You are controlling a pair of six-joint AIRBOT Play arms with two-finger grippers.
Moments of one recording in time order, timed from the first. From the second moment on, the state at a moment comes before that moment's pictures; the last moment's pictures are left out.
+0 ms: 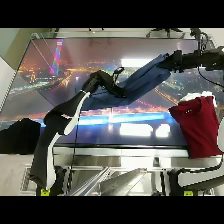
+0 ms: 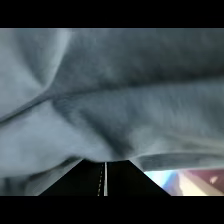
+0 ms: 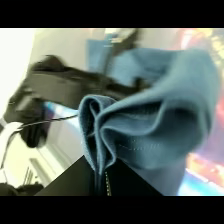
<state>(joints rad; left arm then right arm) -0.49 -2.22 2.06 -2.23 1.15 1.80 -0.15 -1.64 1.81 -0.50 1.52 1.27</state>
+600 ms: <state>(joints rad) -0.10 -1.47 1.97 -2.23 1.38 1.86 0.23 -1.74 1.82 -0.49 1.24 1.26</state>
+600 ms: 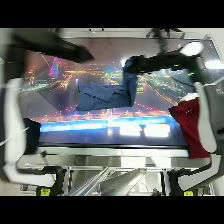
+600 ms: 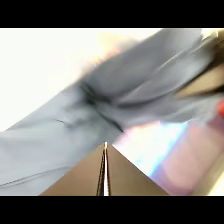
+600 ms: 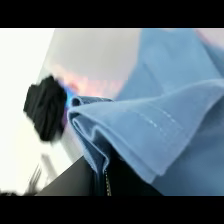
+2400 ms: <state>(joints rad) 0.33 -0.92 1.39 -2.23 1.36 1.92 0.25 -2.14 1.81 -0.72 1.17 1.36</state>
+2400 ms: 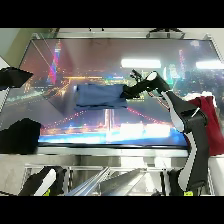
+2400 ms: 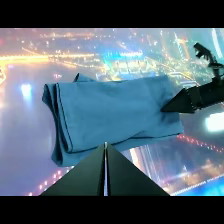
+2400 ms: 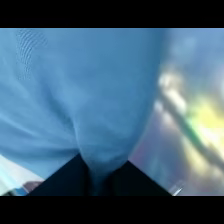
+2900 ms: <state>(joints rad) 0.33 -0.92 1.39 -2.23 1.38 1.91 0.13 -1.84 1.91 -0.76 1.08 1.50</state>
